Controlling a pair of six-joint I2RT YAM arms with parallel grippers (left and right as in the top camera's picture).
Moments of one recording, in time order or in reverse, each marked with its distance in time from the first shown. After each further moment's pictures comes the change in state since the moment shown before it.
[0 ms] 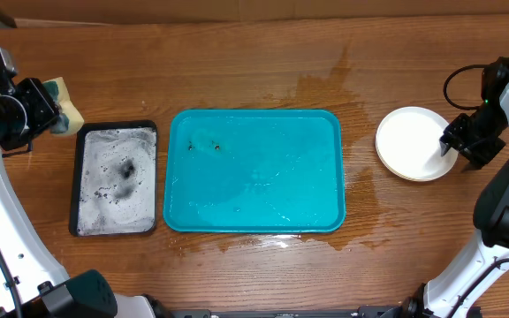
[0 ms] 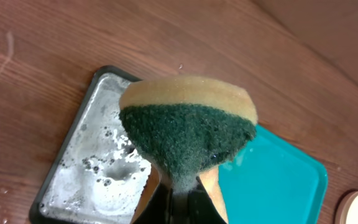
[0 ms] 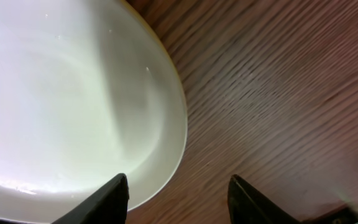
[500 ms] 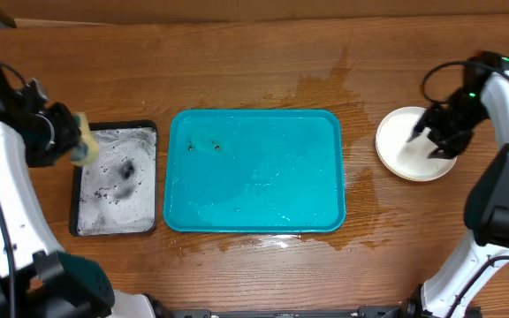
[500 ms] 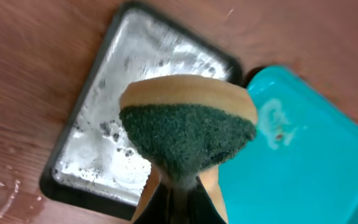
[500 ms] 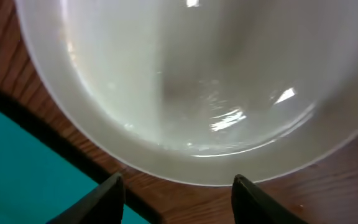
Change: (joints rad) left arm -0.033 0.050 -0.245 0.055 -0.124 0.000; right arm 0.103 0.000 -0.001 0.049 -0.266 -0.136
